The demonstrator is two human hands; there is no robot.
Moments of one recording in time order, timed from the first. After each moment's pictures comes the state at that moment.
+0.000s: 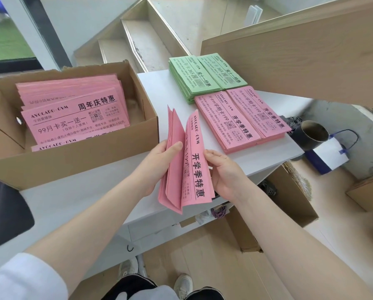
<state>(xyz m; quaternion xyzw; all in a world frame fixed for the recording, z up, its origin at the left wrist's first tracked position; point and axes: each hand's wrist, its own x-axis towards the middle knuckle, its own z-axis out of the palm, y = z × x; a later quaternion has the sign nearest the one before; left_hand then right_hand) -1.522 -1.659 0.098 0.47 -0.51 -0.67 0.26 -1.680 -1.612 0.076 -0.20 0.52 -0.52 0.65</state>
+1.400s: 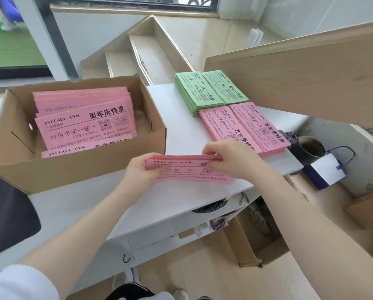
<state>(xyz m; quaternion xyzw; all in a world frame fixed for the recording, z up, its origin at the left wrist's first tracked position) -1.480 -1.664 0.084 0.44 -0.59 -0.56 0.38 -1.700 -1.635 0.143 -0.75 0.64 -0.05 0.13</state>
